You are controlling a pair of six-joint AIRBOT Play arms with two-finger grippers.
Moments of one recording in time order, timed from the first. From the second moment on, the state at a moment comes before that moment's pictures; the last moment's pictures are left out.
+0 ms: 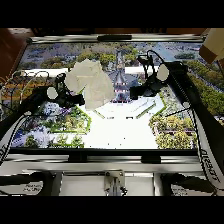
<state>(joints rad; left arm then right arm) -0.24 -1.49 1.14 1.28 -0.81 -1.76 0.33 -1.46 1.48 -1.37 1.24 1.53</state>
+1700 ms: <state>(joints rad) -0.96 -1.37 1.28 0.65 -0.33 -1.49 0.33 -0.79 1.55 -1.84 1.31 1.85</state>
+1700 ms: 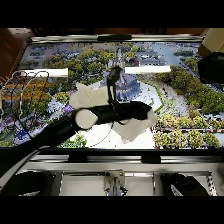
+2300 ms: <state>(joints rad) -0.43 -1.37 1.25 0.77 -1.02 -1.50 0.33 -0.93 1.45 -1.70 1.53 1.83</state>
